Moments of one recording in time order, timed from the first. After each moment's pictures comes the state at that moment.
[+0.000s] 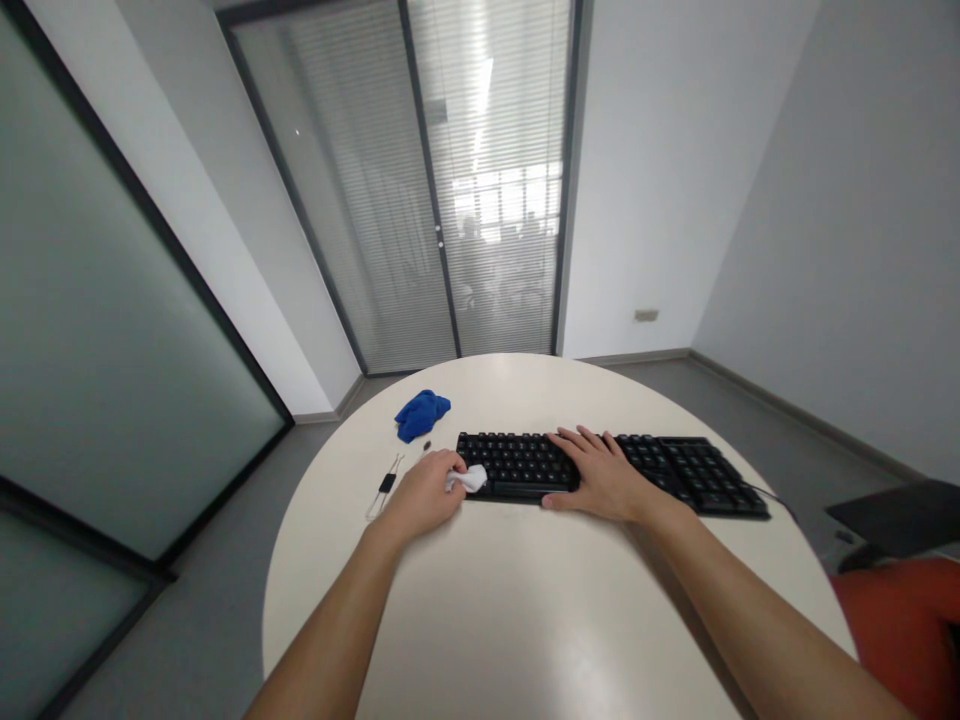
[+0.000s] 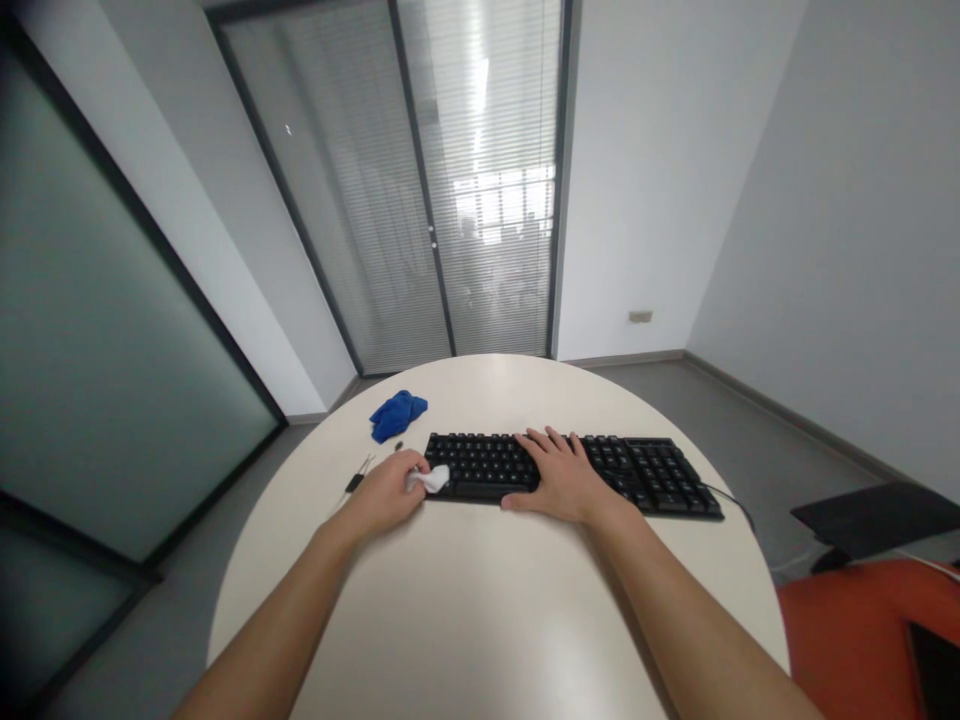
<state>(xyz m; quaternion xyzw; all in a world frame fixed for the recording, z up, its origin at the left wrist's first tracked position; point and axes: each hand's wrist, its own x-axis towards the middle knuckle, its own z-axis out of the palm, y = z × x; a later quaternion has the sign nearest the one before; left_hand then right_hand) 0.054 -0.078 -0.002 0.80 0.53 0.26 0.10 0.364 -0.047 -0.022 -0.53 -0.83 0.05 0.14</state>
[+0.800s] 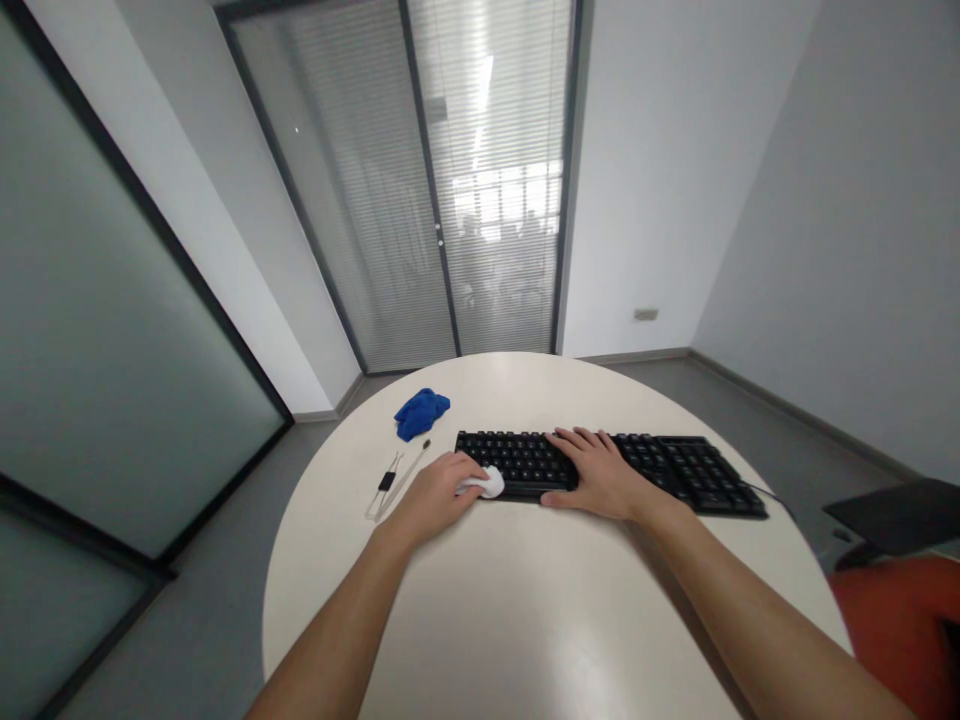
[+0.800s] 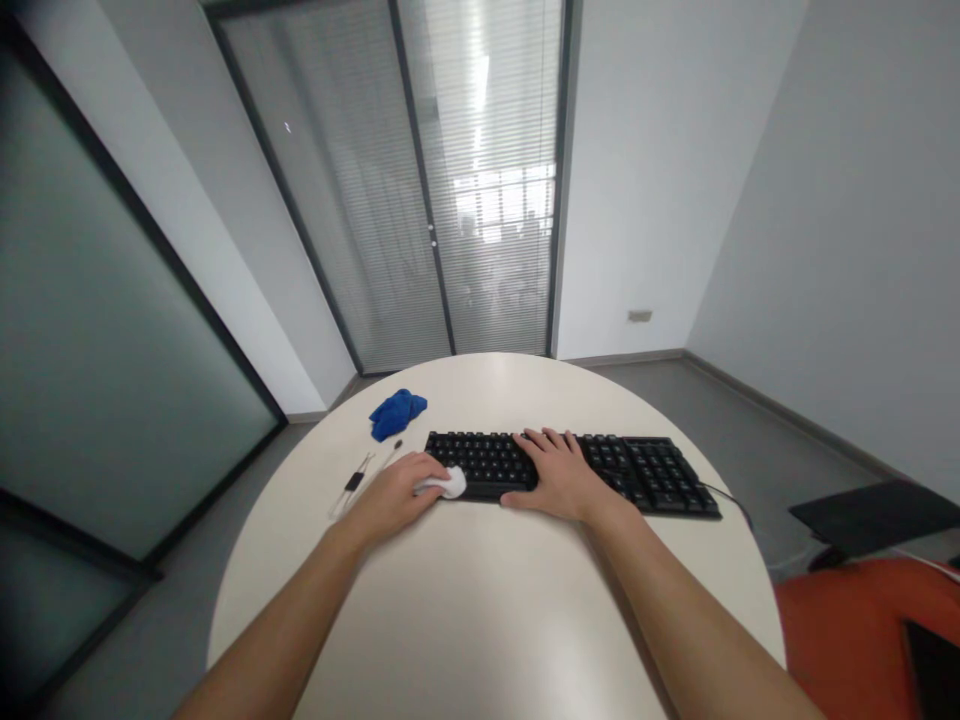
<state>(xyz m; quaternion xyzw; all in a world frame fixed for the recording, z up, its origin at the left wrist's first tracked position) 0.065 -0.081 0.000 0.86 0.42 0.27 0.12 0.364 -0.044 -0.023 -0.51 -0.85 0.04 0.14</state>
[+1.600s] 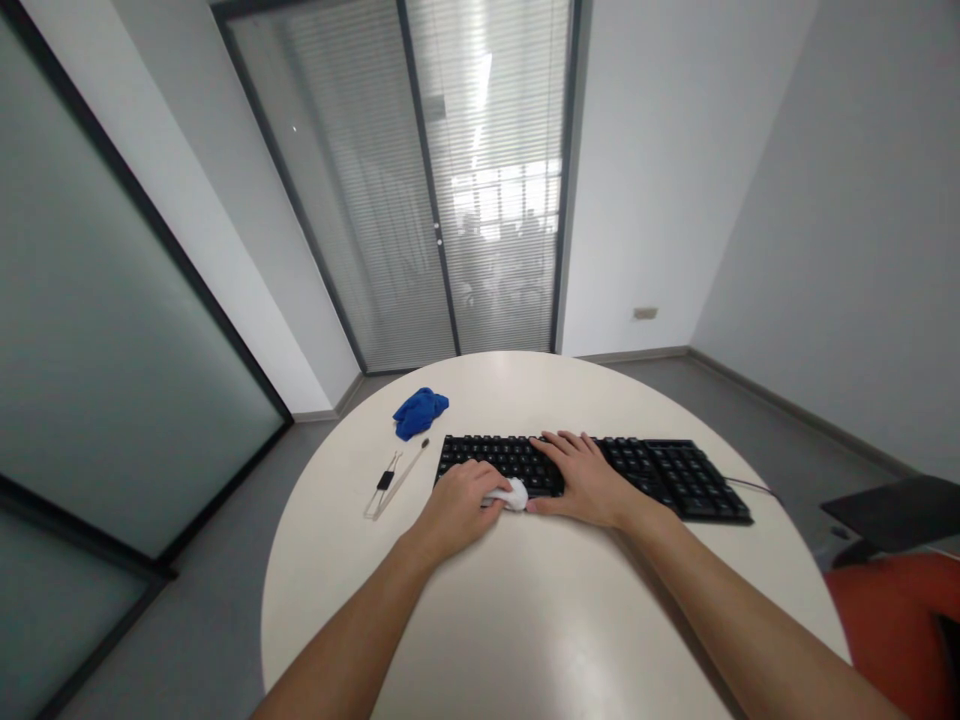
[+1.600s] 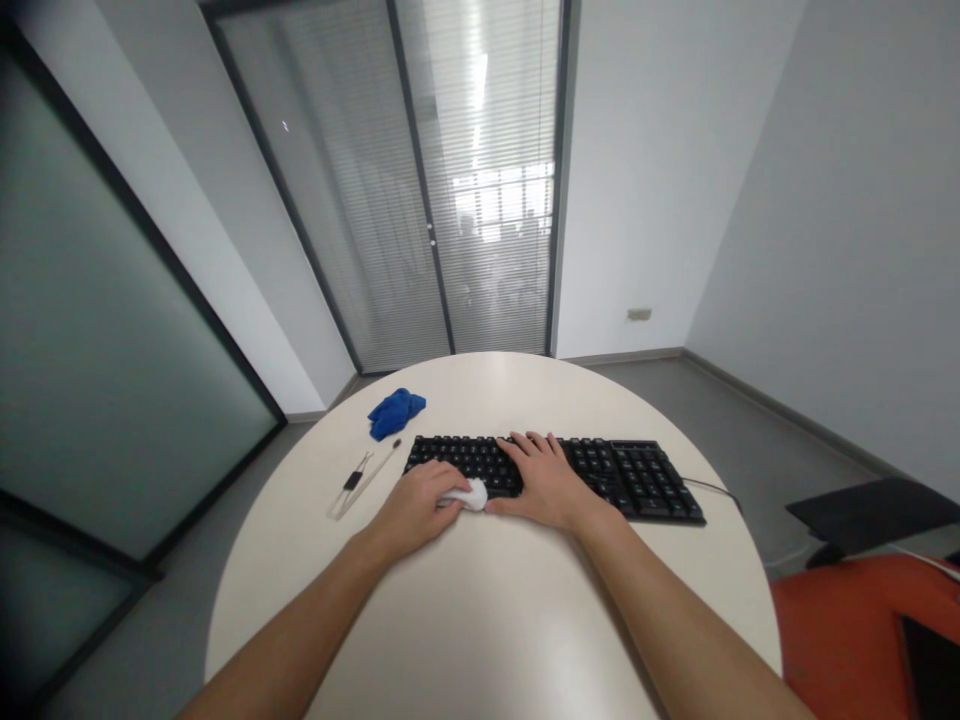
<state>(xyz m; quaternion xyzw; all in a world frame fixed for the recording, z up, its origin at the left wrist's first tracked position) 0.102 -0.094 -0.002 0.88 0.41 0.24 0.06 0.347 -0.054 -0.019 -0.48 -0.86 0.04 0.17</state>
